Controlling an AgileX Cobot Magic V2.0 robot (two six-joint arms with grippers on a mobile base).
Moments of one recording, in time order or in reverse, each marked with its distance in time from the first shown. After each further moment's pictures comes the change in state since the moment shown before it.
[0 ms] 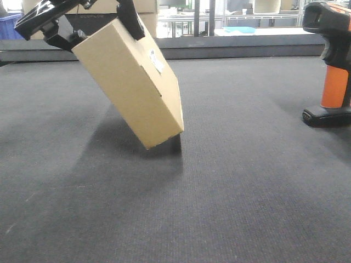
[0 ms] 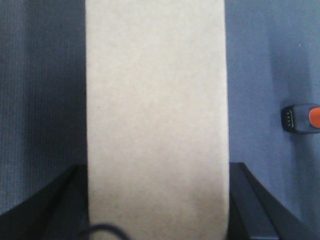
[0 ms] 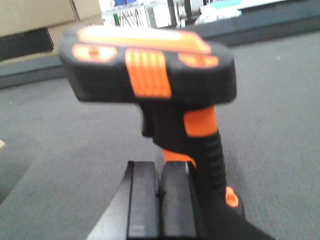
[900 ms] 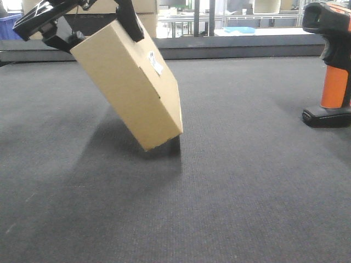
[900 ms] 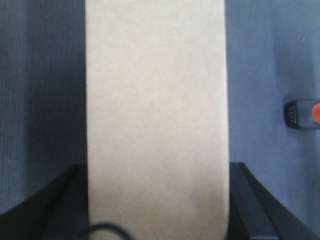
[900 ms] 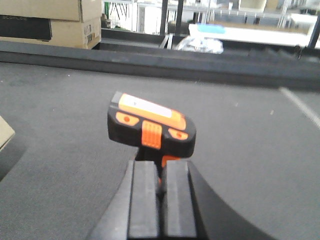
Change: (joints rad) left arm 0.000 0.000 0.000 0.002 0.001 0.000; right arm 0.000 -0.783 -0.072 0.018 0.885 -0.249
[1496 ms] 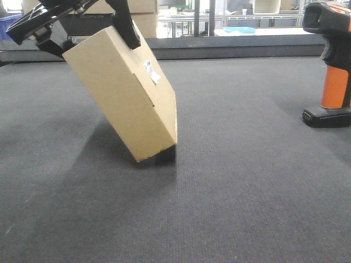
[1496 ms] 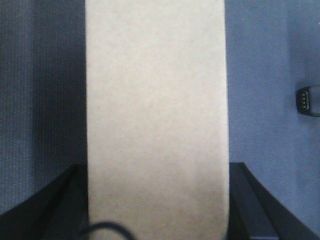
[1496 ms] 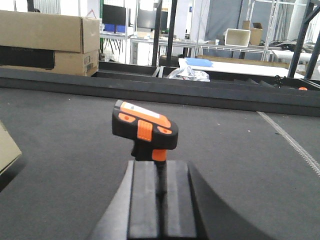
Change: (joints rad) left arm 0.000 0.000 0.000 0.004 0.067 -0.004; right arm 0.000 -0.553 0.059 -0.042 0.366 0.000
